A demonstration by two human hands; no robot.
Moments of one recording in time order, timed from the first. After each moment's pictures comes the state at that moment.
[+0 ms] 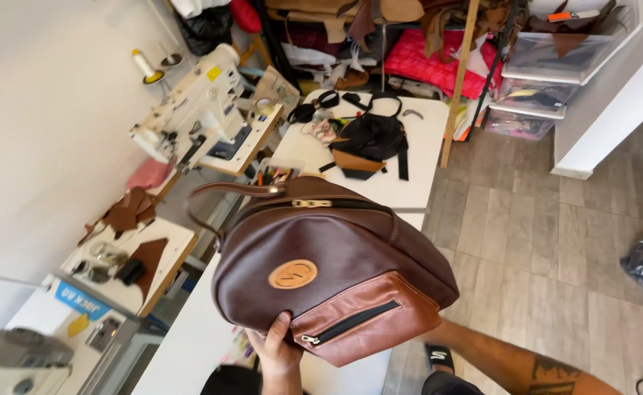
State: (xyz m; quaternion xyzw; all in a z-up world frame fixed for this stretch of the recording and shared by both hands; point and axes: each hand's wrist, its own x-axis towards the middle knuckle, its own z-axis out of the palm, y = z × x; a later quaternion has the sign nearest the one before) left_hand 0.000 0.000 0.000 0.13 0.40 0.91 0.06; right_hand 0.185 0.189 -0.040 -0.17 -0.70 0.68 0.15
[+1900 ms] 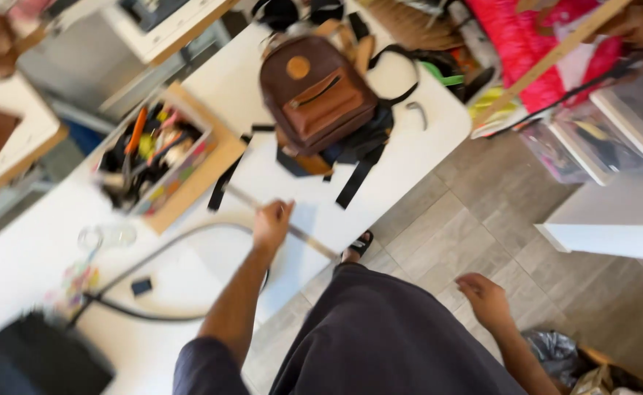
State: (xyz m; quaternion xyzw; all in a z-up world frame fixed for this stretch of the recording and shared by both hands) left_hand -0.122 0.457 -0.232 0.16 0.88 0.43 0.07; right_hand 0.261 0.856 -0.207 -0.40 -0.83 0.37 -0.11
